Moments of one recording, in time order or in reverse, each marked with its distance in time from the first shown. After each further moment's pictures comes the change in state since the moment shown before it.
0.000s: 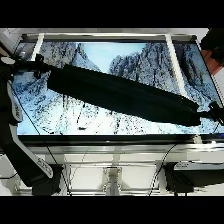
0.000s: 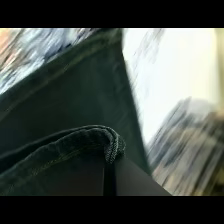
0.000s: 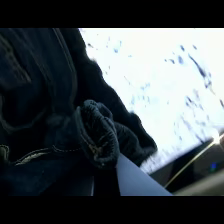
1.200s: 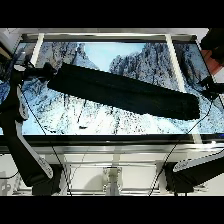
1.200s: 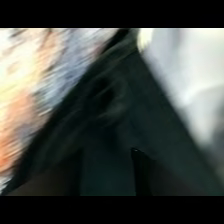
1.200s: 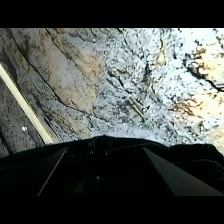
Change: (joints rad) left arm -0.019 -0.126 0.015 0.027 0.027 0.383; right arm 0.174 -0.224 0.308 0.335 -0.173 0.011
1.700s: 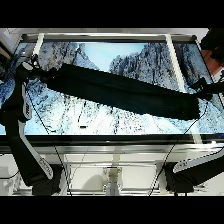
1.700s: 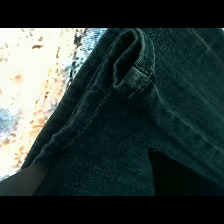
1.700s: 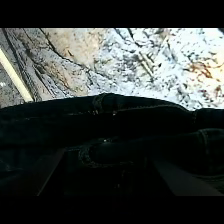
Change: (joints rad) left arm -0.063 0.021 0.000 0.291 -0.021 0.020; right arm 0.060 0.000 0.010 -0.061 0.113 -0.020
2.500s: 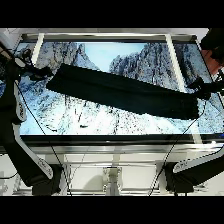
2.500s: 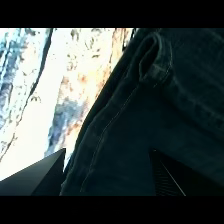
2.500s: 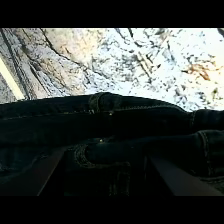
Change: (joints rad) left arm 0.026 0.111 -0.050 0.119 -0.027 0.055; right arm 0.025 0.000 0.000 -0.025 -0.008 -0.003
